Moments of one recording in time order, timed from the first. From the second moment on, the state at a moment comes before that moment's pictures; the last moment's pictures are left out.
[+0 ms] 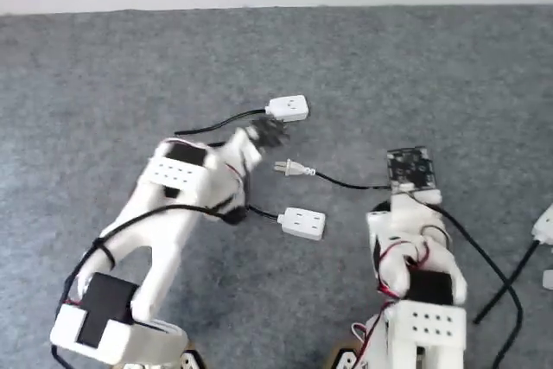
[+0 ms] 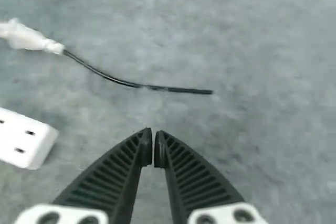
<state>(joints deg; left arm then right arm) 14.4 -2.1 32.7 61.5 -40.7 6.3 -75.0 78.1 50.9 13.7</state>
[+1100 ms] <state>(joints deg) 34.1 17.1 9.4 70.5 -59.2 16.4 -78.2 80.1 53.7 18.9</state>
